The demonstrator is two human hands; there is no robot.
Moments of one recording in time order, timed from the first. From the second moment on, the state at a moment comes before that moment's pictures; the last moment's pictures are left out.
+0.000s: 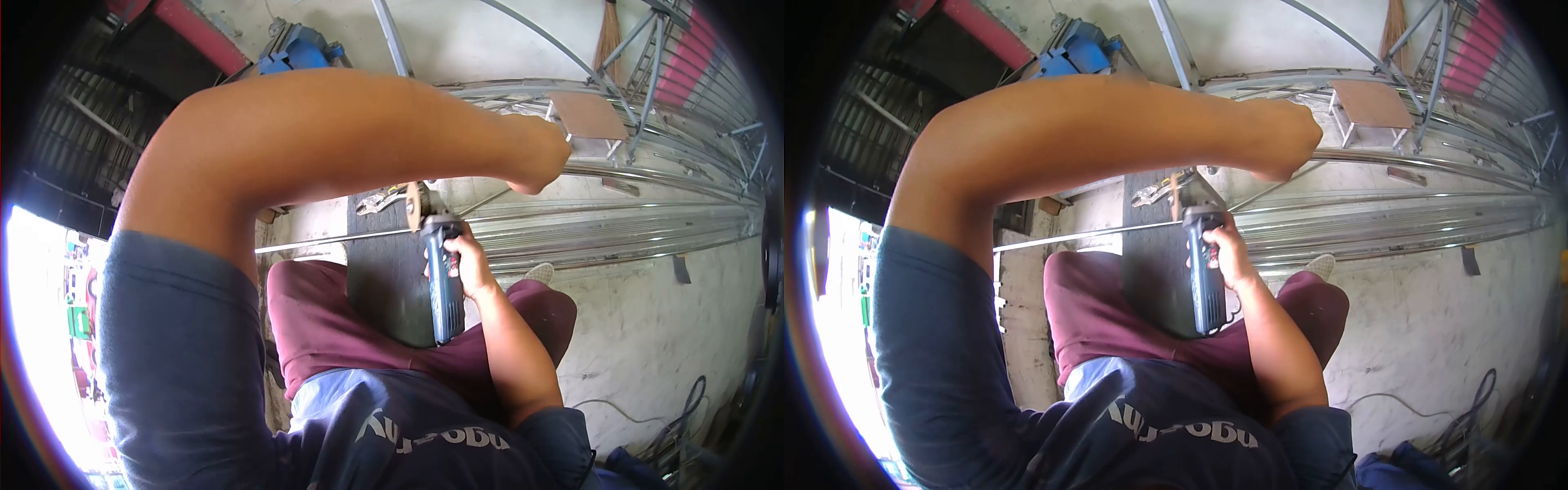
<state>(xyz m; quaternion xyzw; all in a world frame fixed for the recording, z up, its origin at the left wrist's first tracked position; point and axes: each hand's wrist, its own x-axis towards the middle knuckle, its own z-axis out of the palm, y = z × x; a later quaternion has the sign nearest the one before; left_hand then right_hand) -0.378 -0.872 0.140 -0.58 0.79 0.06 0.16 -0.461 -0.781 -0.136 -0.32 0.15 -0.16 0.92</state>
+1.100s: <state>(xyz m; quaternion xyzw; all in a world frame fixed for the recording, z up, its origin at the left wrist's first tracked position) -0.338 -0.389 0.009 -0.85 0.51 -0.07 -0.05 -0.328 -0.694 -0.167 -0.93 0.14 -0.04 0.32</state>
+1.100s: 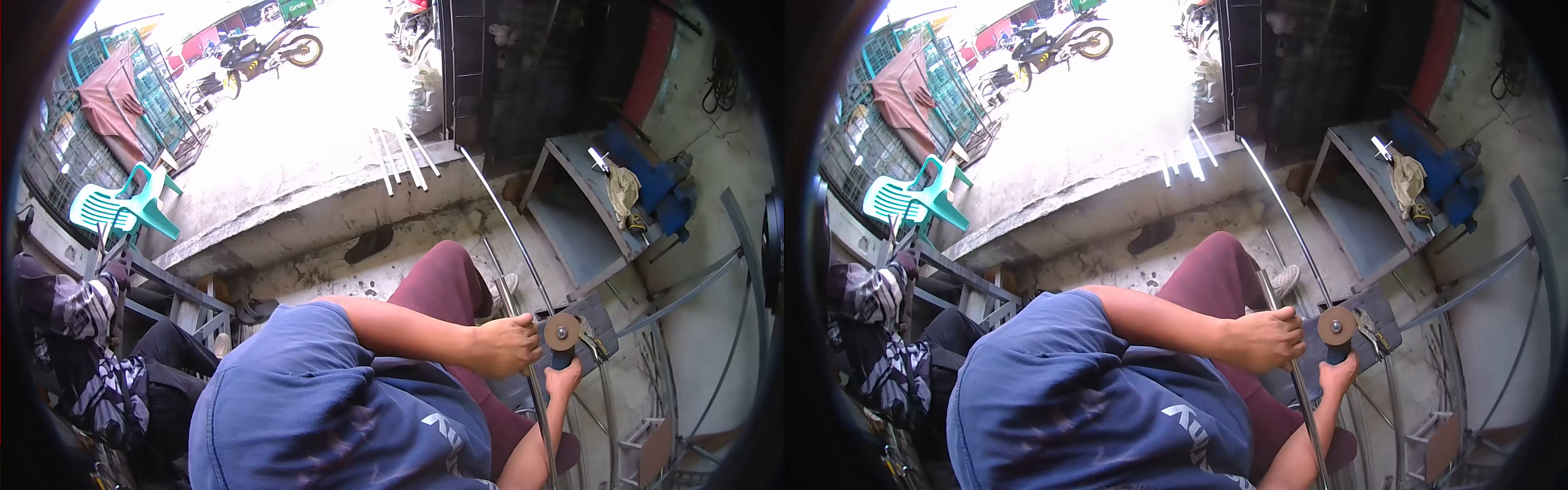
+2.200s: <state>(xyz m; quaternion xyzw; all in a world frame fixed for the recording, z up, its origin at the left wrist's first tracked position) -0.270 -0.342 0.077 -0.74 0.52 -0.42 -0.11 -0.535 -0.577 0.047 -0.90 -0.19 -0.29 0.27</state>
